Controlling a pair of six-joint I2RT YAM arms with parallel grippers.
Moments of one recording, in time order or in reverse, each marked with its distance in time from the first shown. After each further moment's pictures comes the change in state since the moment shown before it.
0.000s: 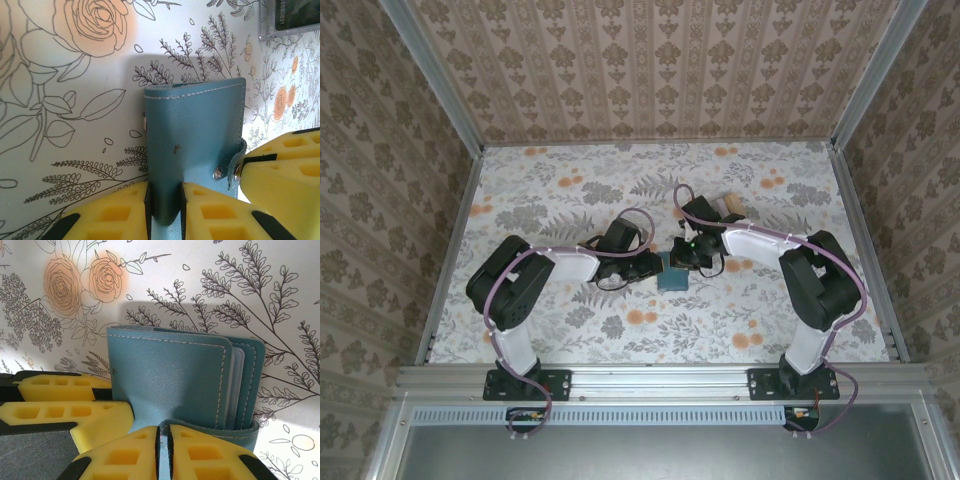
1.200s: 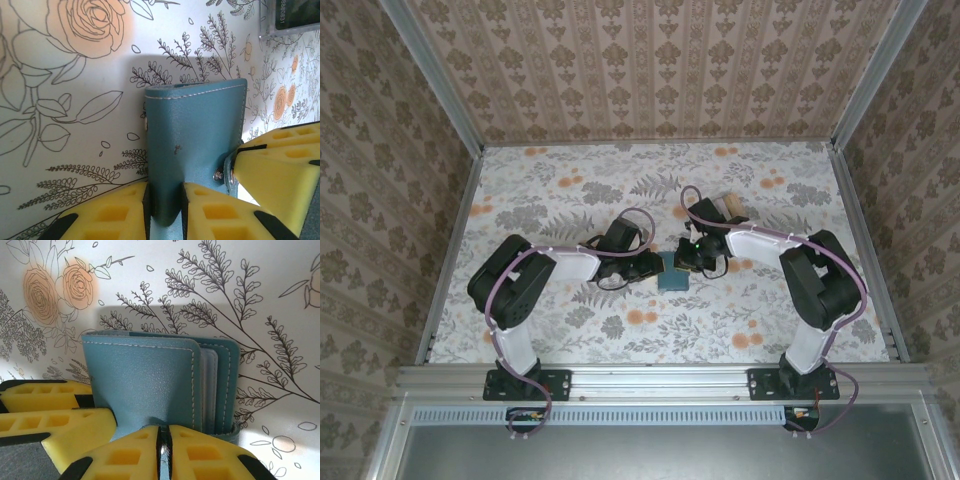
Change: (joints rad) left arm 0.000 0.011 0.008 0.000 0.008 0.001; right arm -0.024 0.000 -0.047 0.046 -0.021 0.046
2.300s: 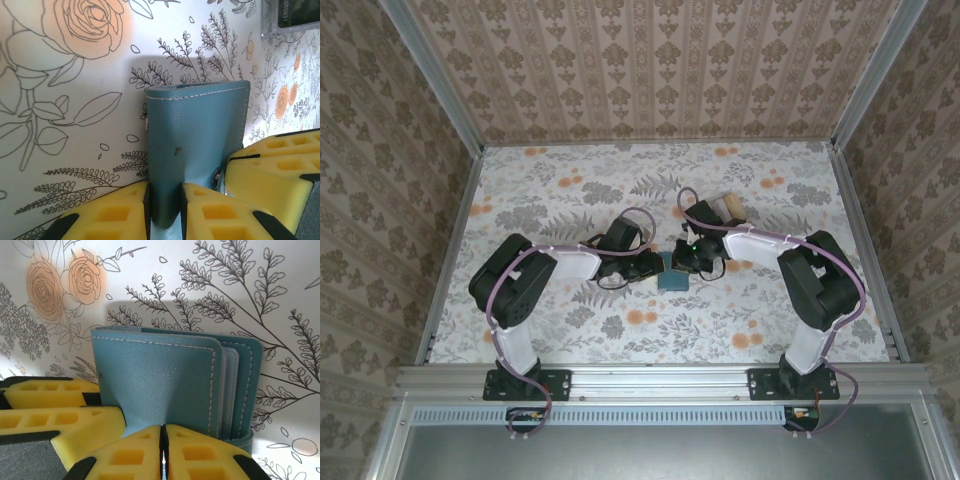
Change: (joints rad) left arm 0.001 0.011 0.013 -0.013 0.011 0.007; right arm 0.027 0.002 -0.002 0.011 0.014 0.010
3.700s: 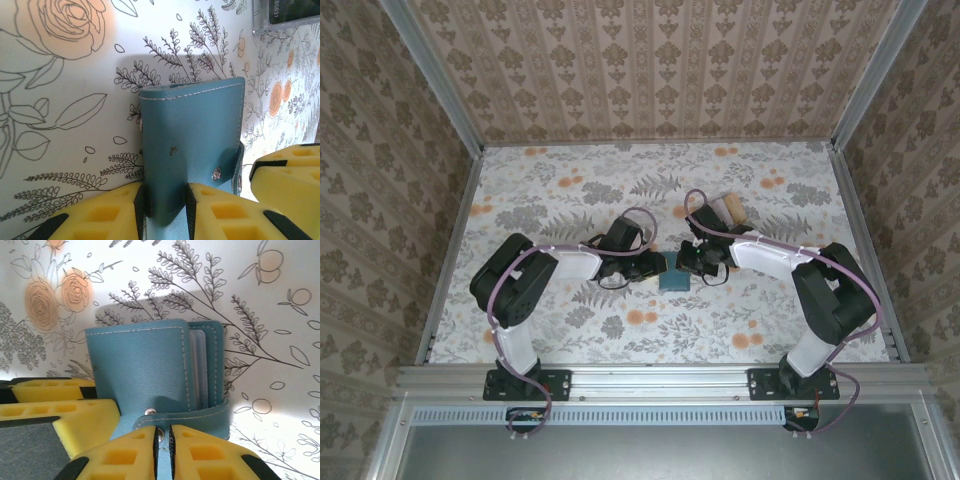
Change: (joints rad) left arm -0.003 0.005 0.002 0.014 0.013 0.008; right arm 0.024 -0.111 -0.074 0.010 0.125 0.102
